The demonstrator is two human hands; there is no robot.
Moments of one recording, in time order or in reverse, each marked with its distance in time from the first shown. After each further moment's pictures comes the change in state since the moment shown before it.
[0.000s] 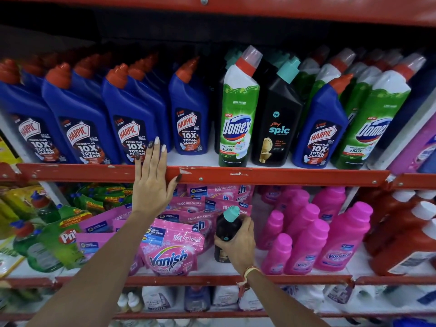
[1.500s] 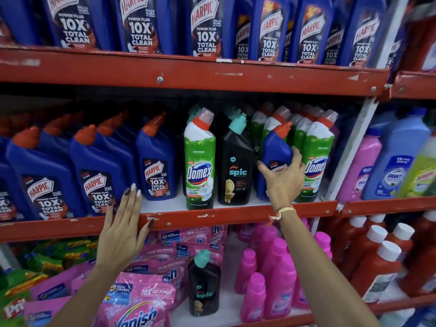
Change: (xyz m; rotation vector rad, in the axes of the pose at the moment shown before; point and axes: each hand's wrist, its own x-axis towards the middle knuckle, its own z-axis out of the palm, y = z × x) left_hand 0.007 0.010 -0.015 0.012 -0.058 0.098; right_hand 0.152 -0.112 -0.213 0.073 0.775 -0.116
